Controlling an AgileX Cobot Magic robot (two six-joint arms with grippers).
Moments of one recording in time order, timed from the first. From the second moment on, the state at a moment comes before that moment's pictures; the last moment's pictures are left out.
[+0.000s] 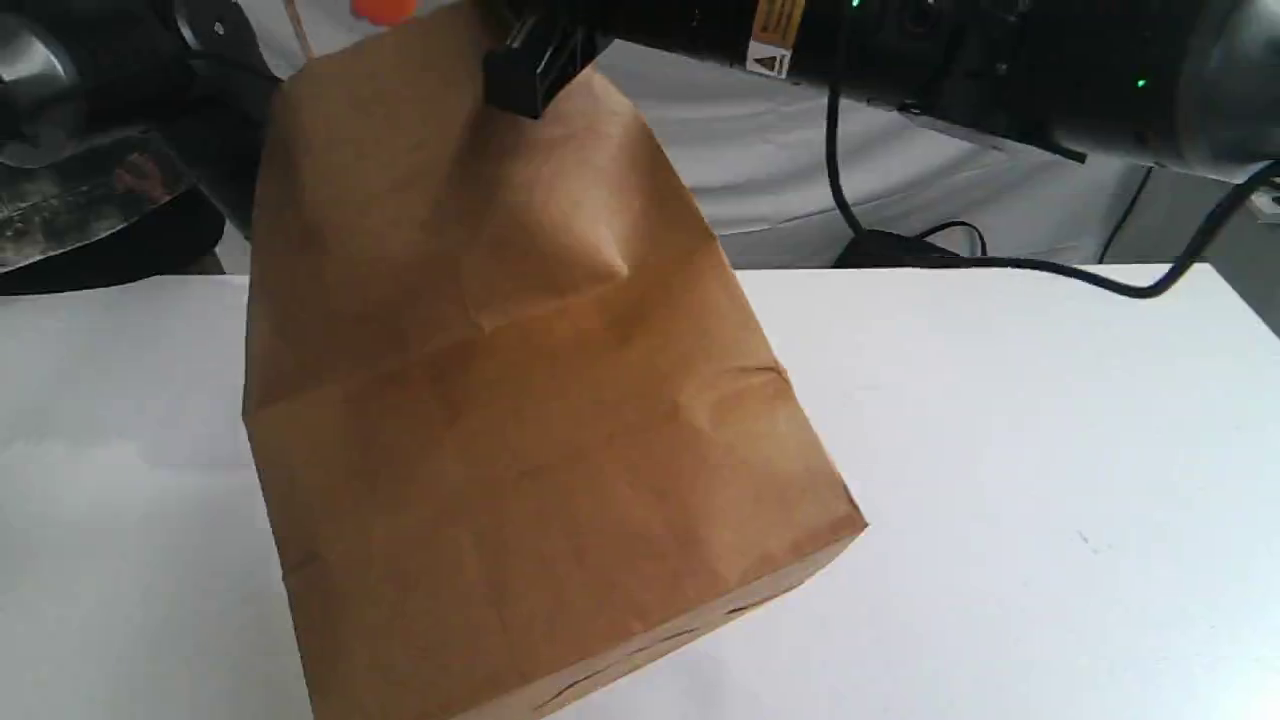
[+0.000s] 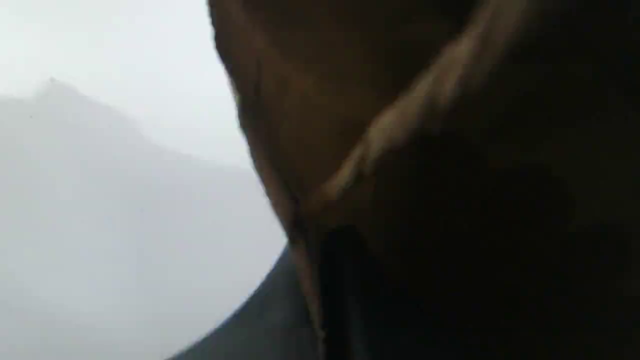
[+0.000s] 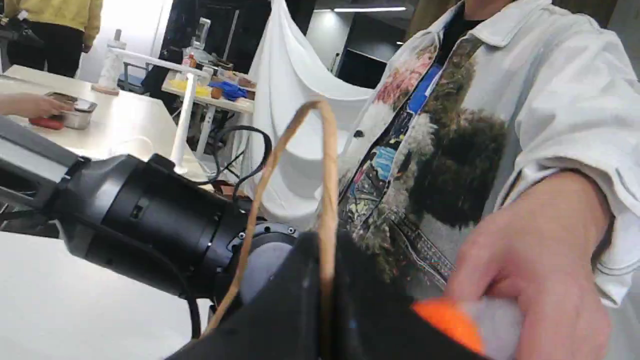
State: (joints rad) left arm -0.18 2.20 -1.88 -0.40 1.23 0.74; right arm 0.43 1.88 -1.56 -1.15 -0.88 0.79
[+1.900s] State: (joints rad) left arm -0.18 2.11 -2.06 -0.30 1.06 0.71; right arm 0.43 1.68 -1.20 -1.35 -1.02 0.68
